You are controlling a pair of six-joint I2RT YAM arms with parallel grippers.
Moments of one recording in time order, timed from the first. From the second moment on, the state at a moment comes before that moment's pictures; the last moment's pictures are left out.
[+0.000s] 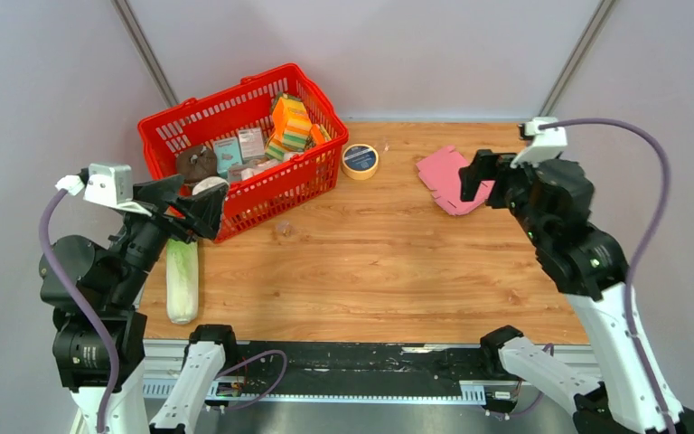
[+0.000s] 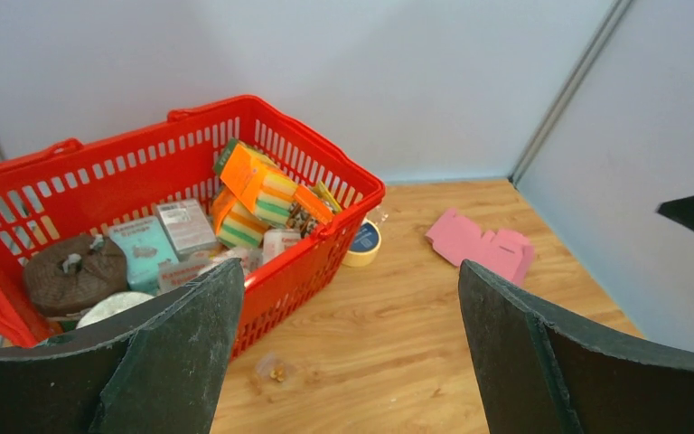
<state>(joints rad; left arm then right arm) 0.00 0.62 1.47 -0.70 0.31 -0.26 0.42 0.88 1.41 -0.75 0.26 0.19</state>
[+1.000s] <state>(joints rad) 0.00 0.62 1.24 -0.64 0.50 -0.33 -0.27 1.52 0.97 -0.22 -0.29 0.78</state>
